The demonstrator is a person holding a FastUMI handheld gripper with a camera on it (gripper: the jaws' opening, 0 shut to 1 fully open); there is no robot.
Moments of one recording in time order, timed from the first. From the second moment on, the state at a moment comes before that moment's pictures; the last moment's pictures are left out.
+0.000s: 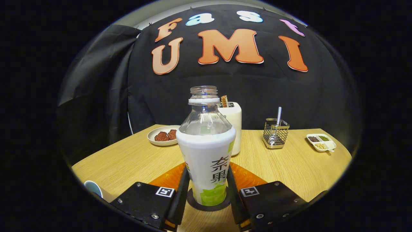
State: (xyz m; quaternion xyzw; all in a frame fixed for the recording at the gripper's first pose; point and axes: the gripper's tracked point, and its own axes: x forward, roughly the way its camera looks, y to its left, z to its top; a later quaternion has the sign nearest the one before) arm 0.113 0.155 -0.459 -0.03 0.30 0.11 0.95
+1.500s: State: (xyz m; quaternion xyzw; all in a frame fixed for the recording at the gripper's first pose) arm -0.002 0.098 -0.168 -0.04 0.11 0.06 0.99
